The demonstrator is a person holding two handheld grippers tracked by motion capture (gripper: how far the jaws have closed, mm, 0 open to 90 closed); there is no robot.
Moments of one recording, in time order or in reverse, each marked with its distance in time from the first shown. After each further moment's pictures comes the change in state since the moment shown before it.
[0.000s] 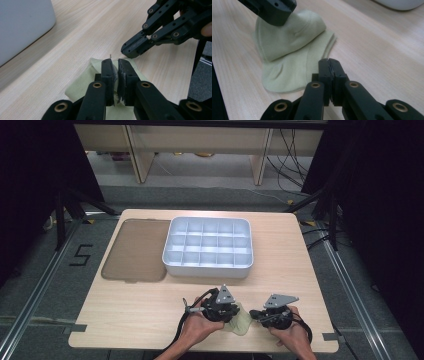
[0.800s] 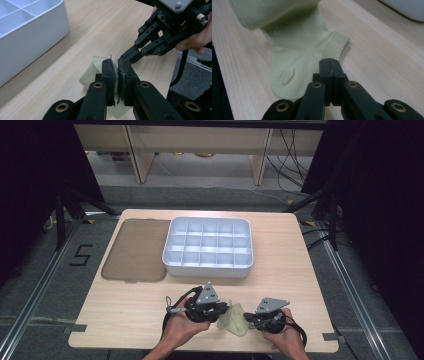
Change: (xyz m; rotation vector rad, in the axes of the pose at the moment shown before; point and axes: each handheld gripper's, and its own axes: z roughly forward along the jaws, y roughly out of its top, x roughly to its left) left arm 0.002 0.000 -0.050 -0.070 0.000 -0.003; right arm 0.019 0.006 0.008 0.016 -0.010 -0.096
